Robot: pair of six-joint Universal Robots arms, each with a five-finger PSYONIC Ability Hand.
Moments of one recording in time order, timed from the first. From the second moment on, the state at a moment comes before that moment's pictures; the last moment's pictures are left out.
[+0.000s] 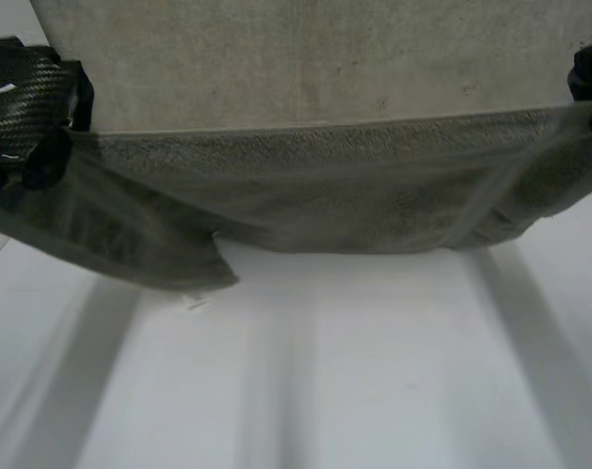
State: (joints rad) left arm 4.53 -1.28 -1.80 3.27 -1.32 3.52; right arm 1.52 -1.67 1.31 0.45 1.10 2.56; left_hand 1.20 1.22 1.22 1.22 1.03; right_hand 1.34 1.34 1.34 1.34 1.17
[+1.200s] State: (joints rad) left arm 4.48 -2.03 -1.83 3.77 -1.39 3.56; right arm 1.79 -1.11 1.52 0.09 1.31 2.38; left_hand 1.20 1.22 1.22 1.22 1.03; right_hand 1.34 1.34 1.34 1.34 1.18
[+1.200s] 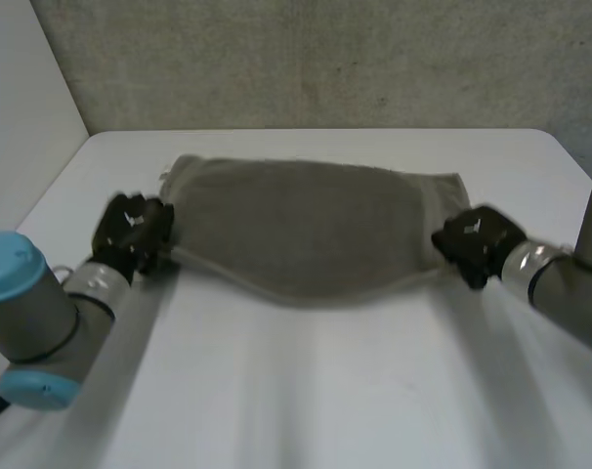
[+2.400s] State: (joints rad) left arm 4.56 -2.03 -1.90 3.70 -1.31 3.63; right arm 1.63 -1.24 1.74 -0.14 1.31 2.46; left_hand 0.23 0.23 0.23 0.23 0.05; right_hand 1.34 1.34 1.34 1.34 1.18
